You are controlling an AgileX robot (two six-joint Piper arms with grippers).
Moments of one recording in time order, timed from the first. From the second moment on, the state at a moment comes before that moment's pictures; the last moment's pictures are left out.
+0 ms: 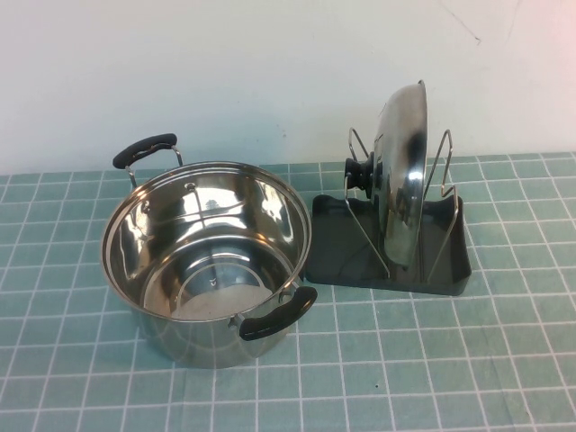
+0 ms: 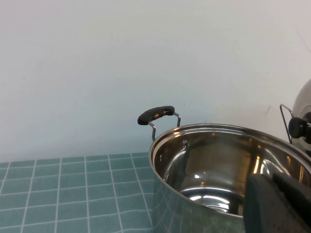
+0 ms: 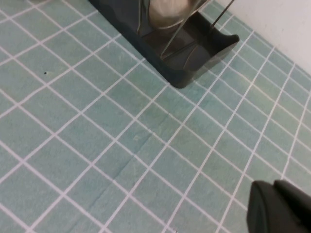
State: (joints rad) right arm 0.37 0.38 -0.32 -0.07 0.59 -0.40; left arm -0.22 -0.01 -0.24 0.00 0.32 -0.13
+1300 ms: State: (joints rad) right arm 0.37 0.38 -0.31 -0.08 0.63 -0.39; left arm -0.03 -0.01 0.02 0.01 0.34 -0.13
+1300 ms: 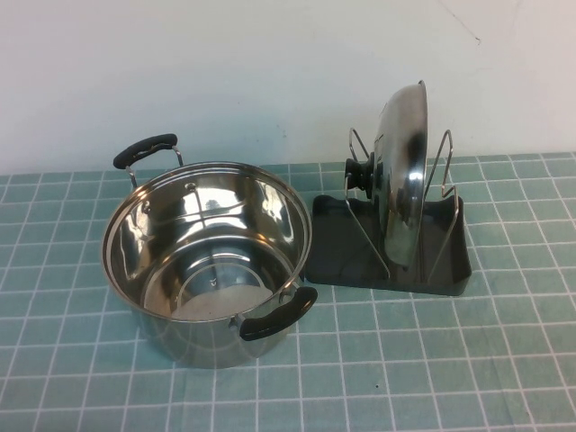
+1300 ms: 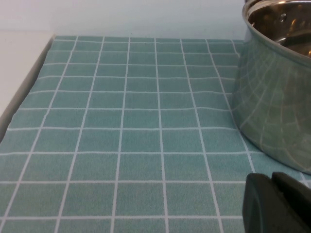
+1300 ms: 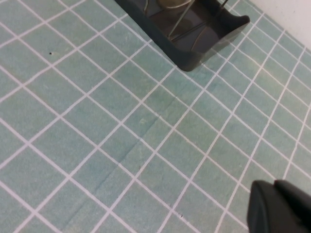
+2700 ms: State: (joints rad) right arm 0.16 0.11 -0.25 -0.10 0.61 -0.39; left arm -0.02 -0.01 0.02 0.01 0.34 -0.12
